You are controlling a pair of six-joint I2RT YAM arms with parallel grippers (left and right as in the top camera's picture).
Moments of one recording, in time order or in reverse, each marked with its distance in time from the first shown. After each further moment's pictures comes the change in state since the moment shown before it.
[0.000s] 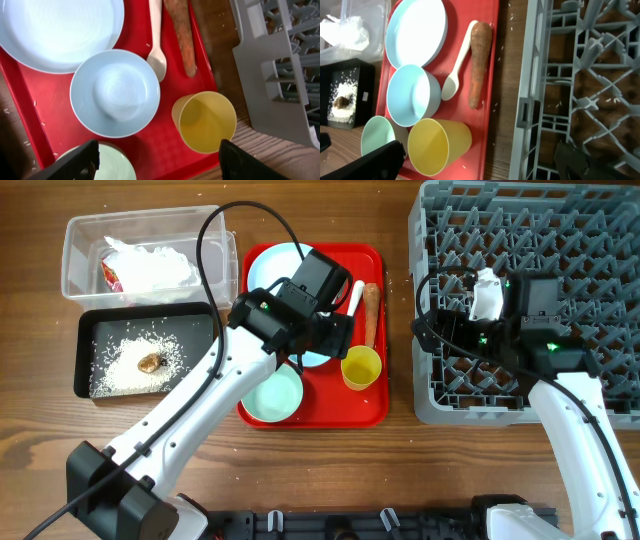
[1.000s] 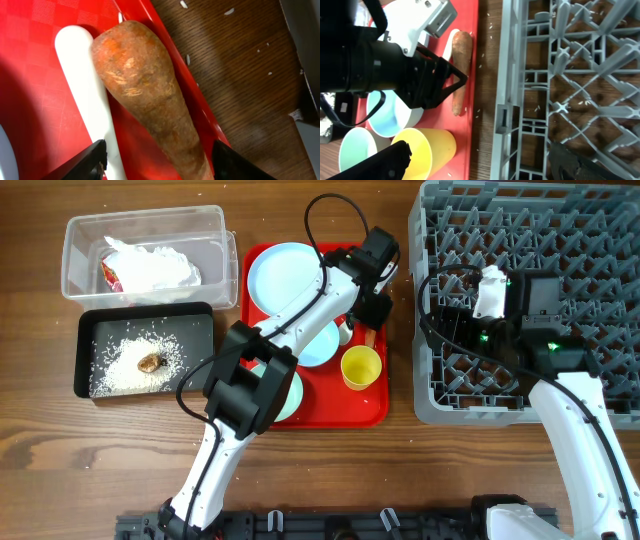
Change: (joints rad) left arm 0.000 0.760 0.524 0.050 0.087 0.222; right arm 0.000 0.000 0.005 0.004 0.094 0.003
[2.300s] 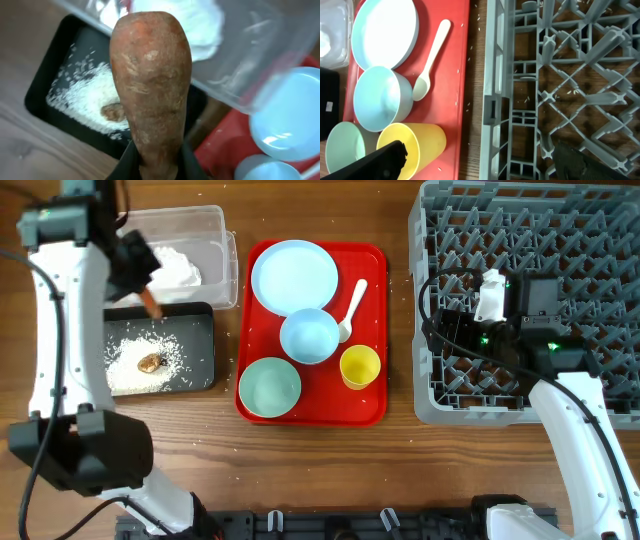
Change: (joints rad) left arm 0.776 -0.537 -0.057 -0.486 -0.184 -0.362; right arm 0.000 0.000 0.000 -0.037 0.041 0.000
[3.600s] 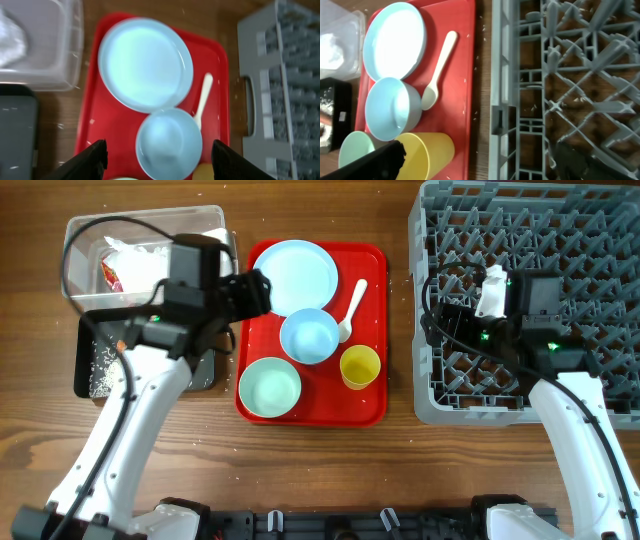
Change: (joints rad) left arm -0.392 -0.422 -0.700 0.731 0.221 0.021; right arm 0.000 0.000 0.000 0.060 -0.034 0.051
